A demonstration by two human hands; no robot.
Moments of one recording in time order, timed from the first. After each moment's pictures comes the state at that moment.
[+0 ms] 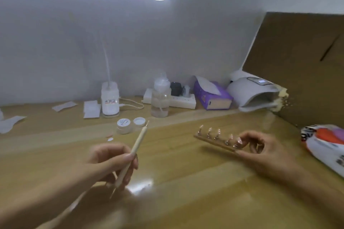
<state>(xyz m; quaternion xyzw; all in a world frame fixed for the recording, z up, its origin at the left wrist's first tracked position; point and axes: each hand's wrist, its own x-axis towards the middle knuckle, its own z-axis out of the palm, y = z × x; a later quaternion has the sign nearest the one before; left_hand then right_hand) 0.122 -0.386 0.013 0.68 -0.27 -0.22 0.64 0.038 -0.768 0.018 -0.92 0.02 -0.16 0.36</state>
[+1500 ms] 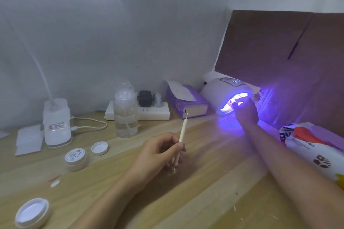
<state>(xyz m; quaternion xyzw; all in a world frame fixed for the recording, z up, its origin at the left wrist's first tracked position) 0.189 -0.574 -0.012 0.65 -0.34 -0.21 0.65 0.203 -0.925 -0.004 -0.79 0.40 -0.36 0.29</state>
